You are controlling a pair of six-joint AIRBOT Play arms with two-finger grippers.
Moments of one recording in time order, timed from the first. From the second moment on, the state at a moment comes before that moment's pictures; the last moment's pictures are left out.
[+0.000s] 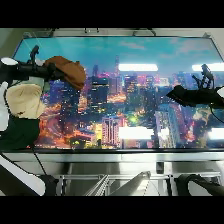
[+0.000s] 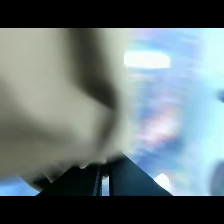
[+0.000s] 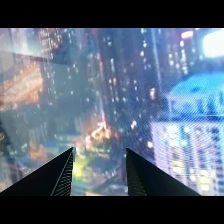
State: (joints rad) left arm 0.23 -1.96 1.83 0.57 -1.34 -1.11; right arm -0.15 -1.17 0.89 -0.92 0.87 1.41
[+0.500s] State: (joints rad) left arm -0.10 -1.62 2.02 0.15 -1.48 -1.16; right arm -0.22 -1.06 0.89 -0.92 0.95 1.34
